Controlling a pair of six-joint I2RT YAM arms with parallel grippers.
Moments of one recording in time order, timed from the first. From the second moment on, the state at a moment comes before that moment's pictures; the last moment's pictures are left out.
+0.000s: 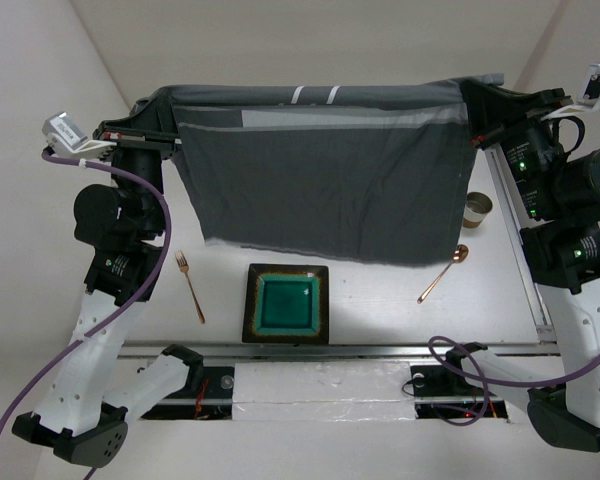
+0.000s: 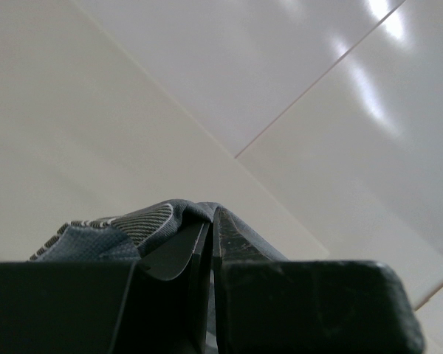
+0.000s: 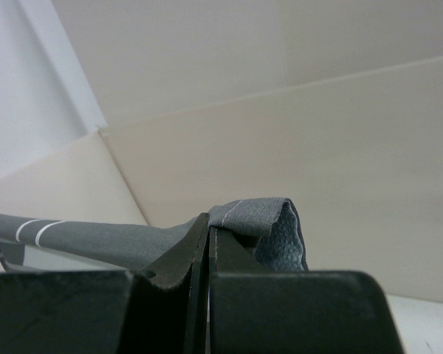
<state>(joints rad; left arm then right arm) -0.39 0.92 1.31 0.16 -0.44 -0.69 0.30 1.04 1.62 -0.09 -0.02 0.36</state>
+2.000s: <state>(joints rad) -0.02 1.43 0.46 0.51 0.07 -0.86 0.16 1.60 0.70 0.32 -0.32 0.51</state>
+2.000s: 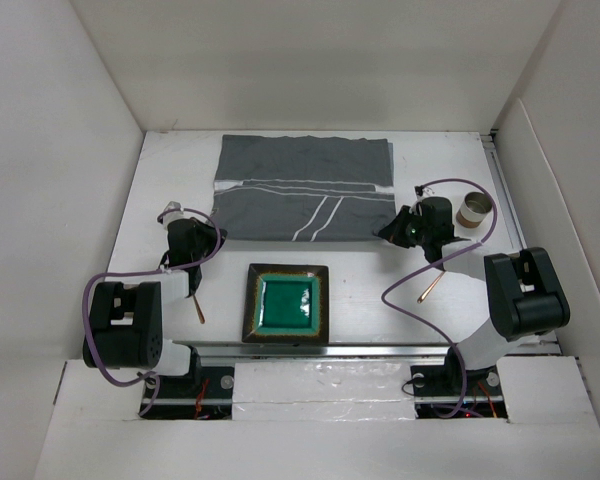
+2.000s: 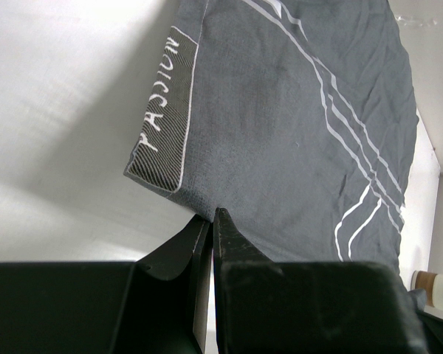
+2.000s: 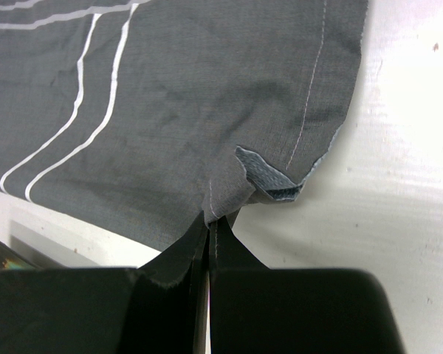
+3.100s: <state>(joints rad) -0.06 1.09 0.26 0.39 0.02 -0.92 0.24 1.24 0.55 0.24 -0.15 0.55</state>
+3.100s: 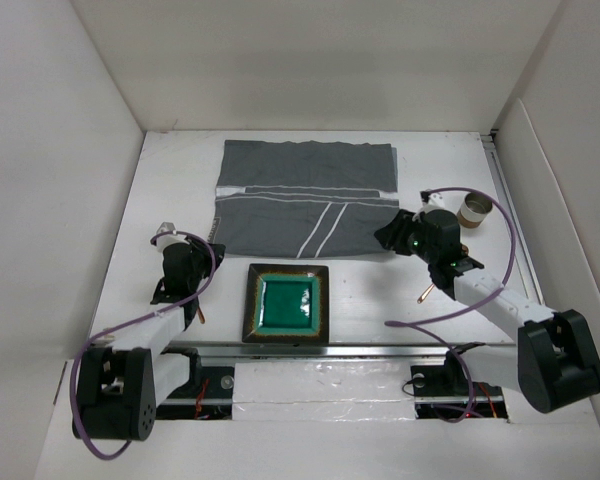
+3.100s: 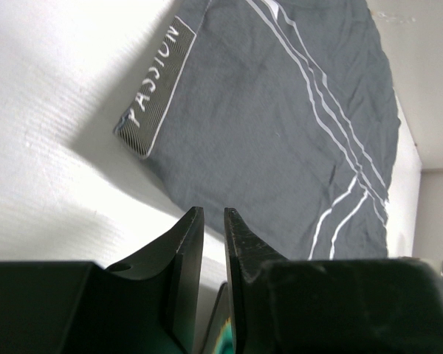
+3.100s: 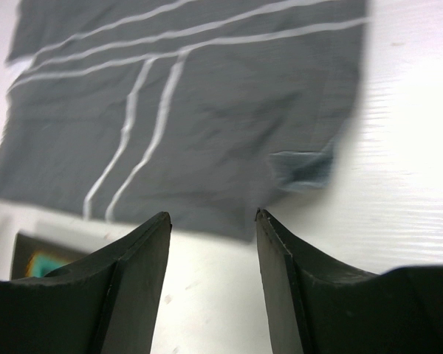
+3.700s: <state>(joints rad) -0.06 0.94 0.21 0.33 -0.07 -0.86 0.82 1.29 0.30 0.46 -0.18 0.73</state>
